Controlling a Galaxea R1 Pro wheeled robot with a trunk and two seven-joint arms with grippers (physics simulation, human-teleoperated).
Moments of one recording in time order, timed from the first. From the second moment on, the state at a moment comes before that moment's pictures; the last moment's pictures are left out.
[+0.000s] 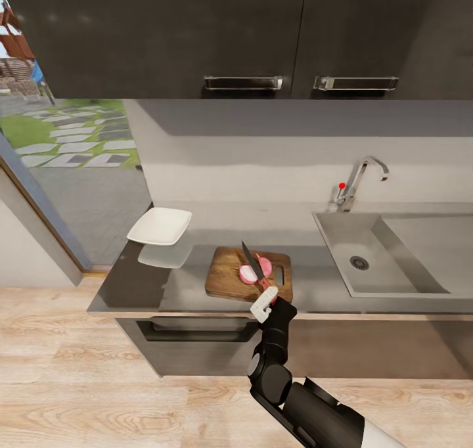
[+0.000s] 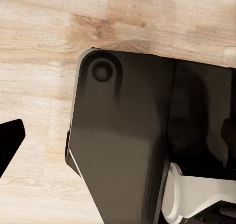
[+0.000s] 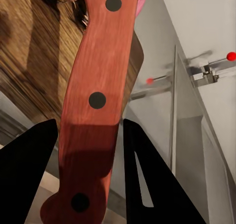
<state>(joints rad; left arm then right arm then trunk) 0.19 -0.01 0.09 -0.37 0.10 -0.42 -0.13 -0.55 -0.04 0.95 -1.31 0.11 0.97 -0.78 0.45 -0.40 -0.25</state>
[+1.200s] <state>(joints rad) 0.19 -0.01 0.09 -0.37 0.10 -0.42 -0.13 -0.55 -0.04 0.95 -1.30 0.11 0.97 -0.78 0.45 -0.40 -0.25</state>
